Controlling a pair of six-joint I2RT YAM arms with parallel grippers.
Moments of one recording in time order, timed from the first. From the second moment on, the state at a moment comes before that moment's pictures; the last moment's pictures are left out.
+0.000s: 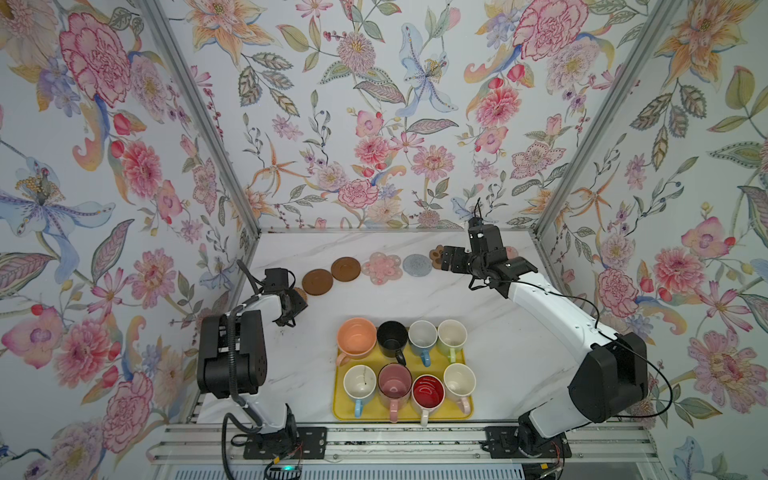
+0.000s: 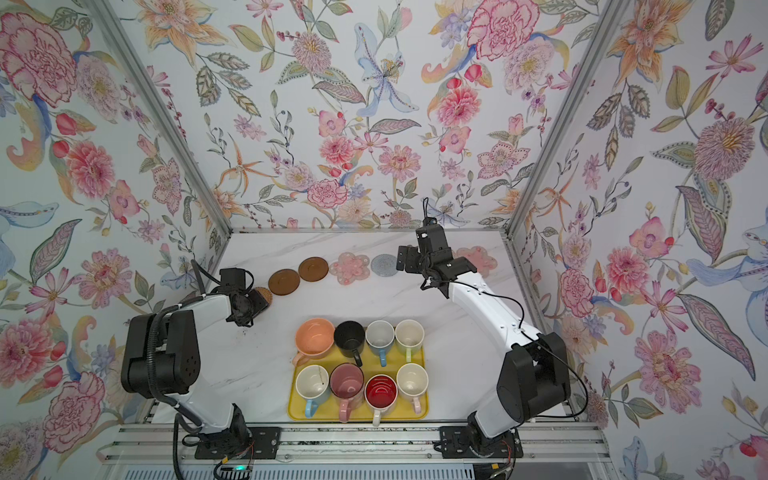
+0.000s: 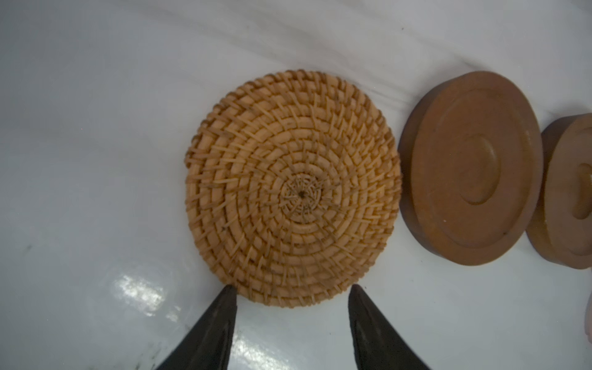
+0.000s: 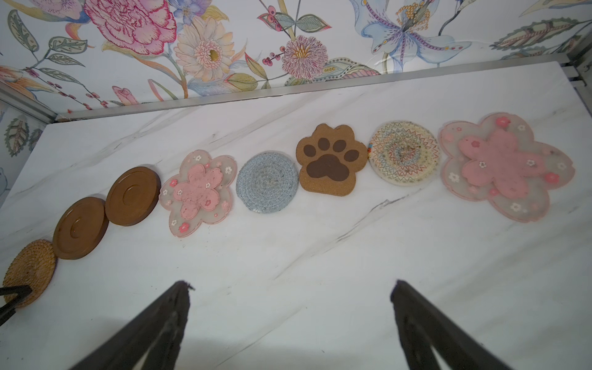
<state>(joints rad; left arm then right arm) 0.11 1.70 0.90 -0.27 0.00 -0.60 0.42 1.55 1.34 -0.46 0.14 0.36</state>
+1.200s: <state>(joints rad) 0.09 1.68 1.05 -0.23 0.05 -0.60 0.42 1.52 1.31 -0.47 0.15 0.36</state>
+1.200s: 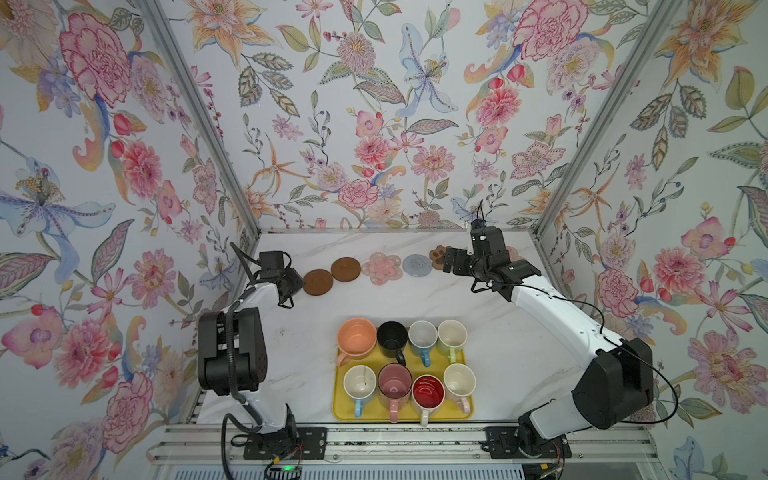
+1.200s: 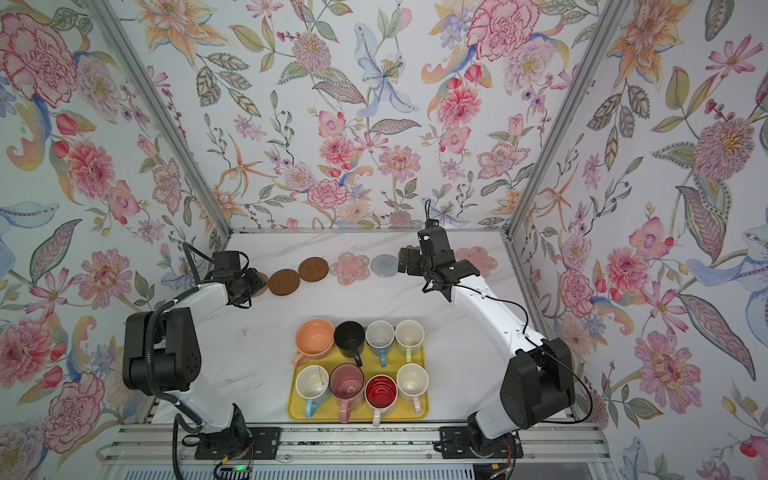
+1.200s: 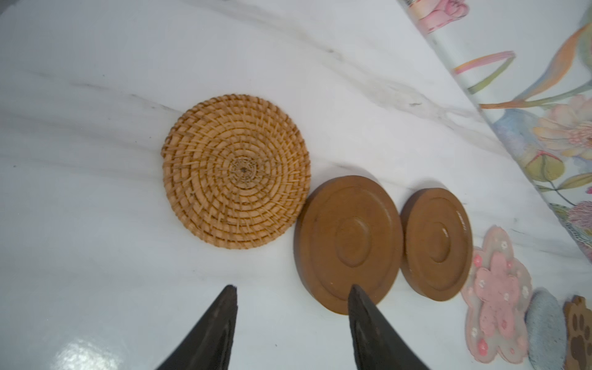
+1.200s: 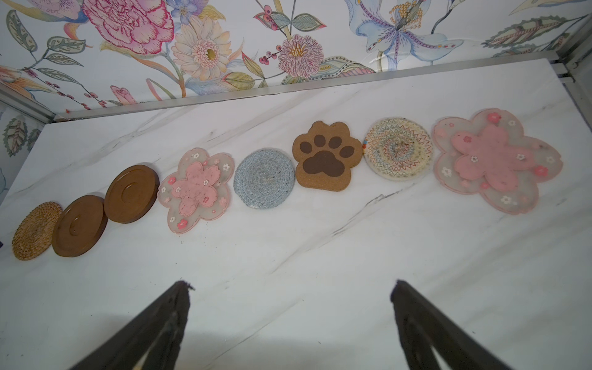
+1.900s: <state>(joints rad) -0.05 1.77 0.98 -0.18 0.06 -0.68 0.42 1.49 1.28 -0.47 0.15 0.37</state>
